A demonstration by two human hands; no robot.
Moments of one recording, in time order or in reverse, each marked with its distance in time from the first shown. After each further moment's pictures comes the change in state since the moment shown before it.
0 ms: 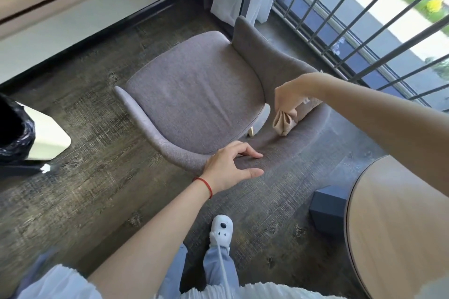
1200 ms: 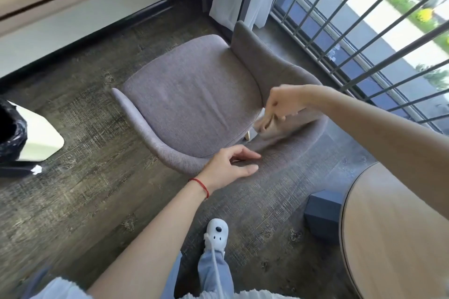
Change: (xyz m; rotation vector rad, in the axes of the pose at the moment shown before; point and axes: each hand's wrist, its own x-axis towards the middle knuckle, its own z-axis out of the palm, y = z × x) left_hand 0.003 0.010 -0.007 -0.272 -0.064 -0.093; right_hand -0.005 -0.001 0.004 0.271 0.222 -0.057
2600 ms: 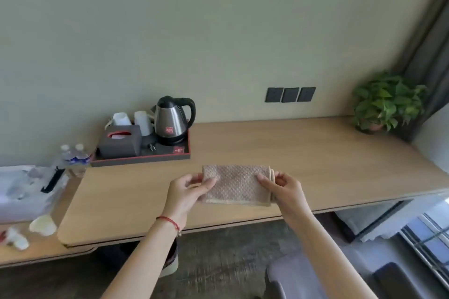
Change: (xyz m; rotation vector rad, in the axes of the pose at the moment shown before) left_hand -0.276 0.169 -0.511 -0.367 1.107 0.262; right_hand 0.013 -0.473 -0.280 1.481 0.462 -0.664
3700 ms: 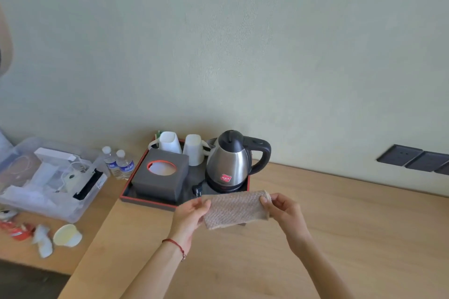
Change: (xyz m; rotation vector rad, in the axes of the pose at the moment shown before) left_hand 0.291 -0.041 -0.138 -0.317 0.330 -0.333; right_hand 0.317 0.051 0.208 -0.247 -0.376 0.059
